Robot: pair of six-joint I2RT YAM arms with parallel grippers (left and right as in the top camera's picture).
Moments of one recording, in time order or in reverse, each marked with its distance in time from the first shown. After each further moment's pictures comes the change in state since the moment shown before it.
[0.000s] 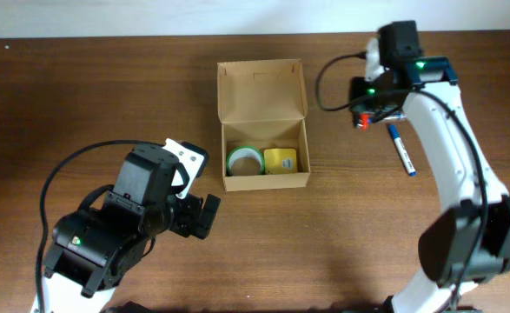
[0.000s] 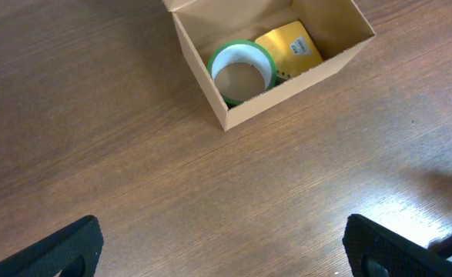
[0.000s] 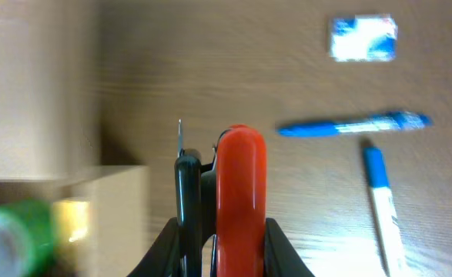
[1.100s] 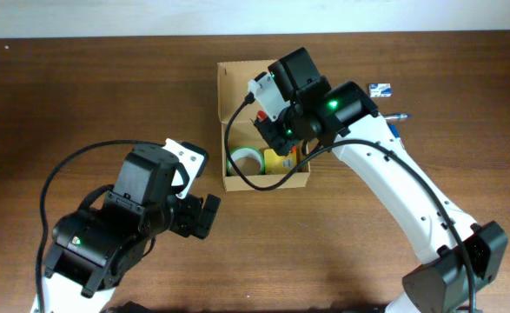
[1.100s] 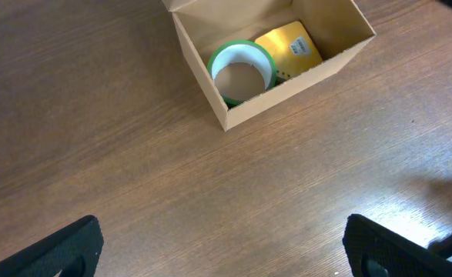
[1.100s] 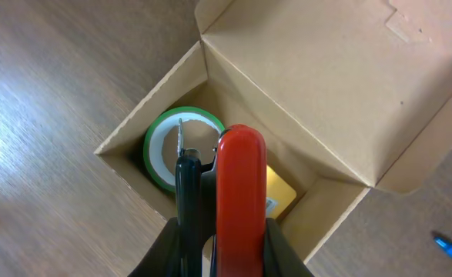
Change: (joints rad) left arm 0.000 0.000 0.000 0.000 0.000 0.000; right arm 0.422 -0.066 0.007 -0.042 -0.040 -0.315
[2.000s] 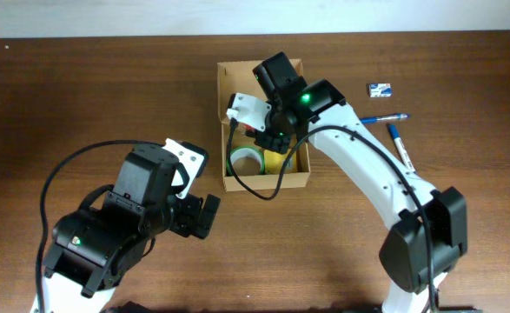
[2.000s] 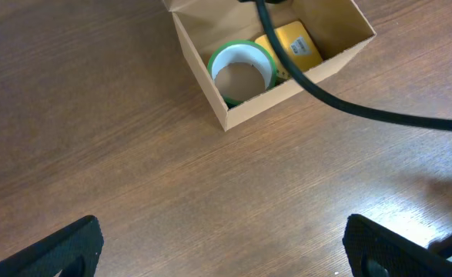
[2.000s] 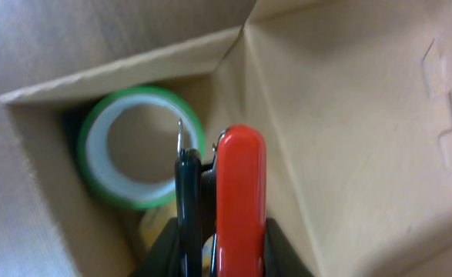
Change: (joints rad) left arm 0.000 0.000 0.000 0.000 0.000 0.000; right arm 0.000 0.169 0.000 0.117 0.001 -0.533
